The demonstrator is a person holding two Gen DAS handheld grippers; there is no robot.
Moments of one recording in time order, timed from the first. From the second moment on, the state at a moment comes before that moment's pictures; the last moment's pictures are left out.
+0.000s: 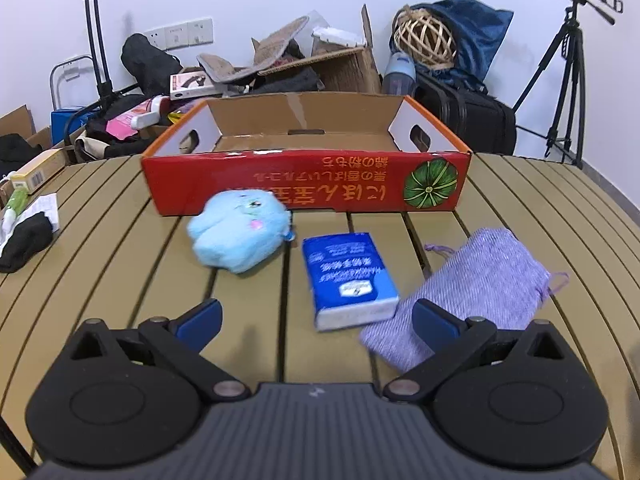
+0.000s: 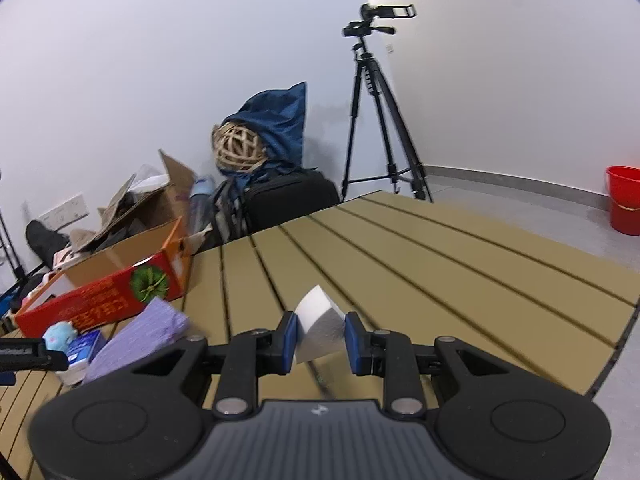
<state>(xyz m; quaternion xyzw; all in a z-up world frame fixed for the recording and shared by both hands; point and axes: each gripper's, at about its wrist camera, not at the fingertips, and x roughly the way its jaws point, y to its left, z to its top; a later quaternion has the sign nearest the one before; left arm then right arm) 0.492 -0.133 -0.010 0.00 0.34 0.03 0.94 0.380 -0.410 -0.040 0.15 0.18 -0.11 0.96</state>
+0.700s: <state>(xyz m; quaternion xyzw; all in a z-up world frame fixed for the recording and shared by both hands) 0.539 -0.141 -0.034 -0.02 0.38 0.05 0.92 0.386 -0.422 -0.051 0.18 0.18 -0.12 0.96</state>
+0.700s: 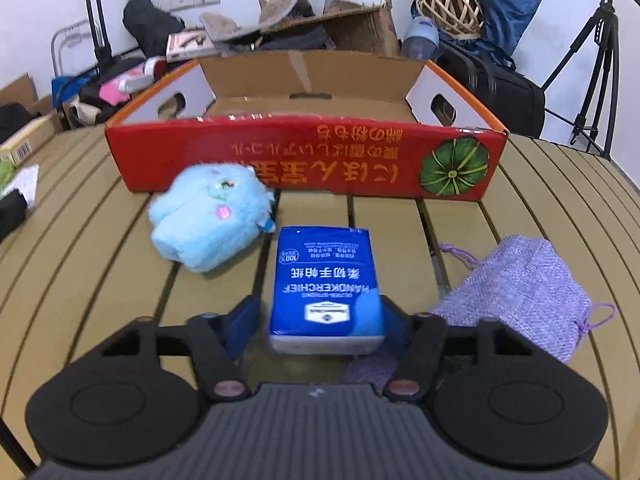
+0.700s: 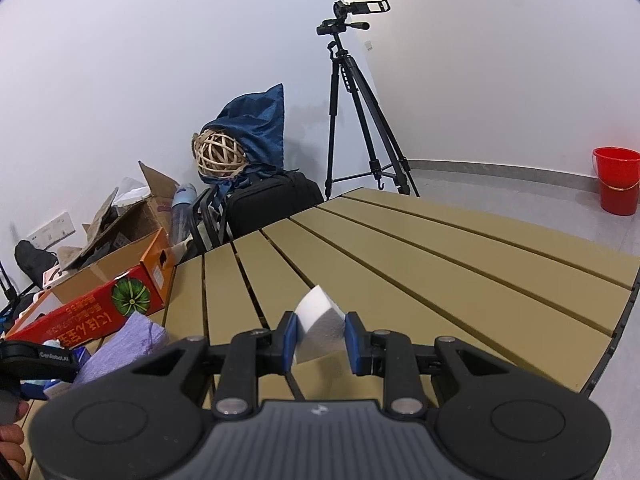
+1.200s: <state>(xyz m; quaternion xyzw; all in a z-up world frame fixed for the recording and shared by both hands) 0.504 -0.126 -0.014 0.00 0.35 0.04 0.94 0.382 -0.416 -0.047 0.17 0.18 -0.10 0.96</state>
